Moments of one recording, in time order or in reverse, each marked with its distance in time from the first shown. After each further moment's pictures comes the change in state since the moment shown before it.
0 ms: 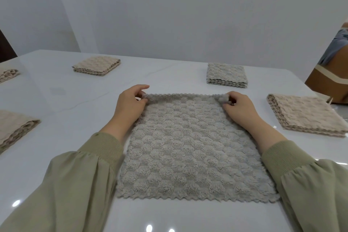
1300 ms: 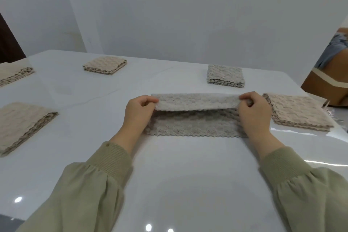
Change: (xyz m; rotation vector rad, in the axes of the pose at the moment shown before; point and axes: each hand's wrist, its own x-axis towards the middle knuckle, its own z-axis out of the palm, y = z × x) left_hand -0.059 0.030 -0.010 -0.245 0.045 -0.192; right_hand -0.055 -0.014 -0.018 0.083 0.452 -0.017
